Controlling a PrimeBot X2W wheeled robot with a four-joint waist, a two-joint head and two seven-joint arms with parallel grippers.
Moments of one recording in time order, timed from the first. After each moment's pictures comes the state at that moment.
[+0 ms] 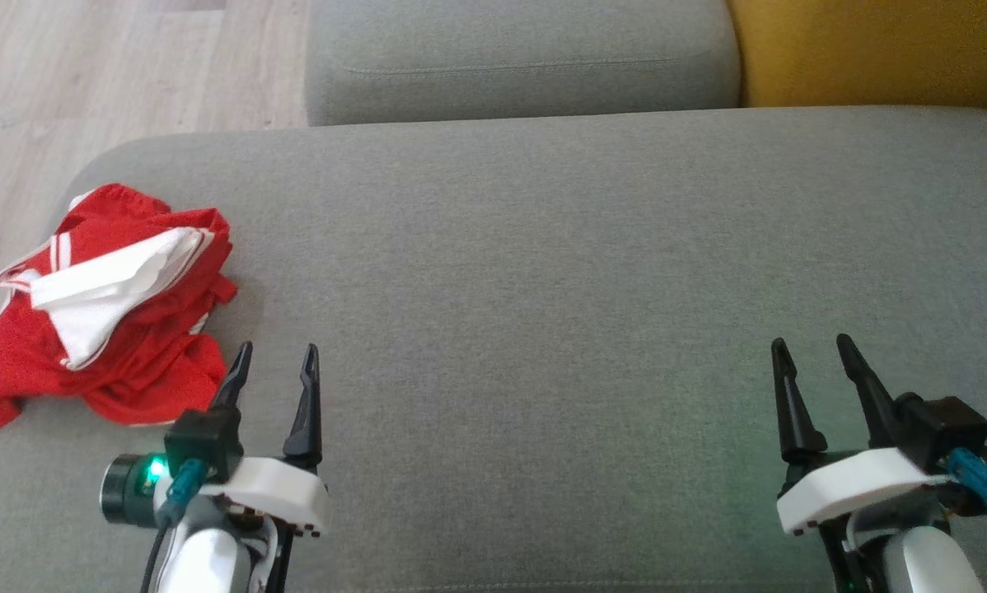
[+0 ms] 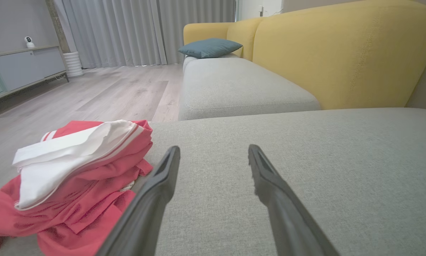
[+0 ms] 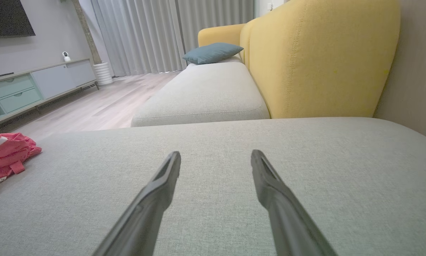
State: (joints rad) left arm -0.07 0.08 -0.18 0.29 -0.08 0.03 -0.25; right arm 0.01 -0.05 0.00 0.13 0.13 0.13 -0.05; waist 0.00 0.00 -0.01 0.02
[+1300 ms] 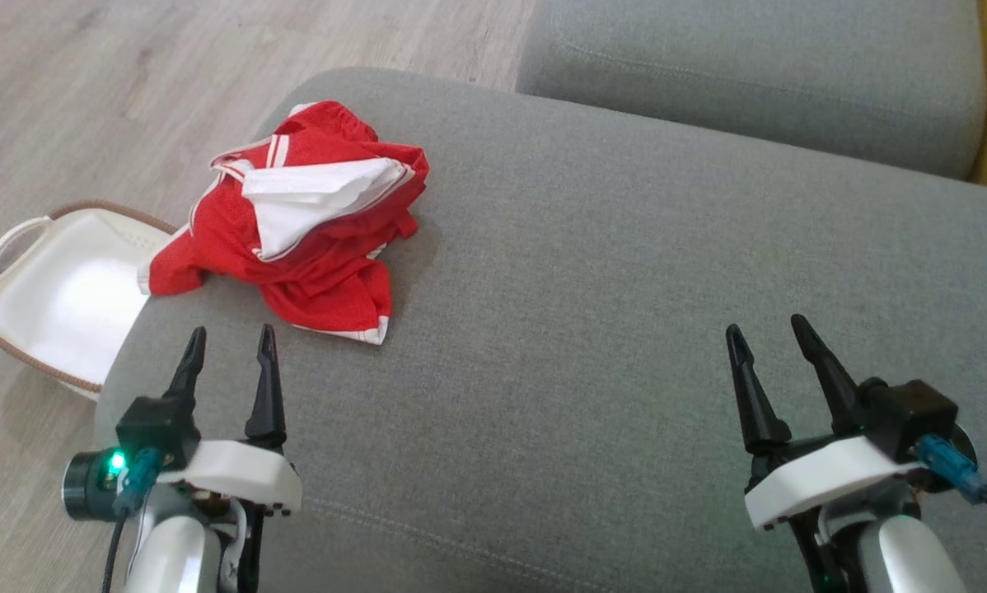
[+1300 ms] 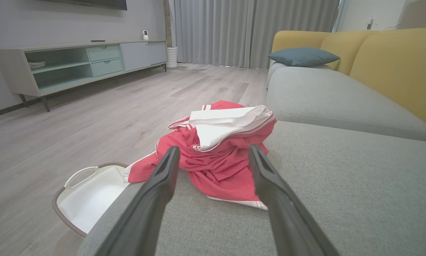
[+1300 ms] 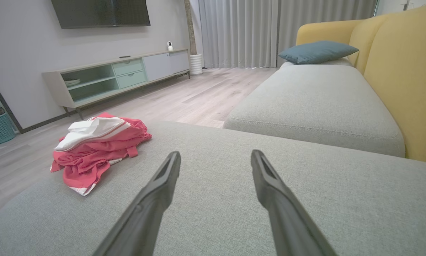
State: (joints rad) left arm -0.09 0.08 -0.11 0.28 -0.11 0.05 -0.25; right arm 0.01 -0.05 0.09 0.05 0.15 0.13 0.00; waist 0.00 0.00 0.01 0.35
